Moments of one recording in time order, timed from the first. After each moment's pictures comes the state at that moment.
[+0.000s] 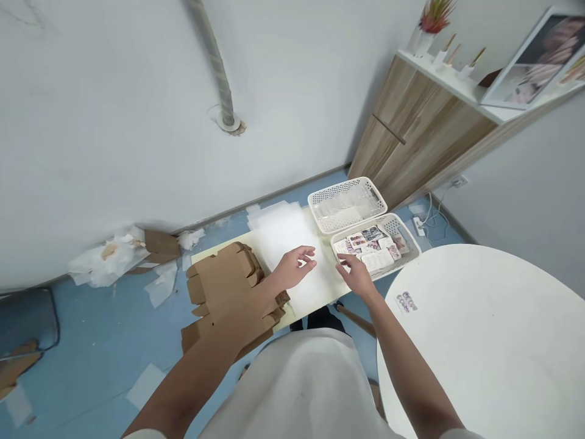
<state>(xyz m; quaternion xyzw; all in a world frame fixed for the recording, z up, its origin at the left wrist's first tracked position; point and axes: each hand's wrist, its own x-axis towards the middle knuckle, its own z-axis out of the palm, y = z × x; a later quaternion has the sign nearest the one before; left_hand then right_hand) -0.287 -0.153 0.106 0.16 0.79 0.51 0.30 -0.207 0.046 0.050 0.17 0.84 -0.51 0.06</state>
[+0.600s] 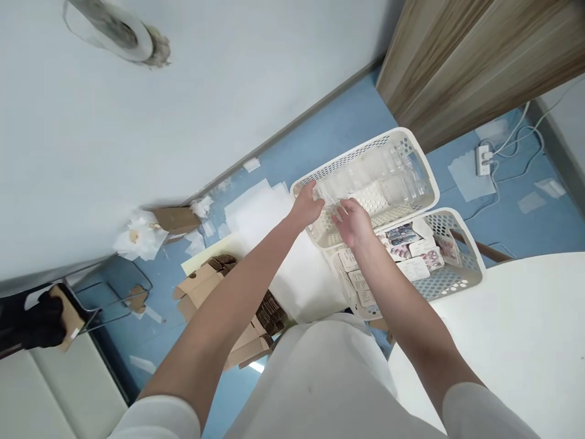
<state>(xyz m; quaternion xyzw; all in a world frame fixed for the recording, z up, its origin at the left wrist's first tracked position) -0.469 -0.018 -0.029 -0.01 0.82 0.45 0.34 -0.399 0.087 -0.020 0.51 0.31 -0.80 0.05</state>
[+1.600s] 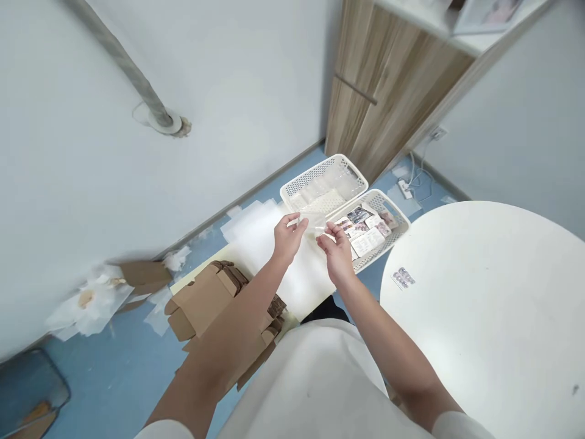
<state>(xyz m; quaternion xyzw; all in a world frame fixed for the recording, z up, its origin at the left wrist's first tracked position) -0.345 -0.073 0.057 0.00 0.71 0.67 0.21 -0.259 0.006 0.075 0.37 0.47 -0.78 -0.17</state>
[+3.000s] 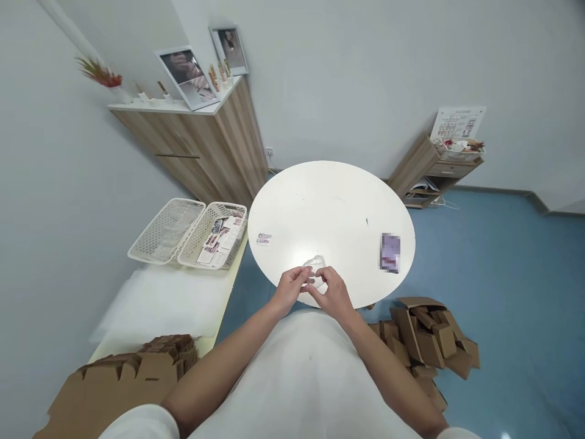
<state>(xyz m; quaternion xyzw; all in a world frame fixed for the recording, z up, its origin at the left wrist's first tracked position) 0.021 -0.013 0.115 0.31 0.53 0.48 0.63 0.160 0.008 0.114 0.48 0.72 -0.38 -0.34</state>
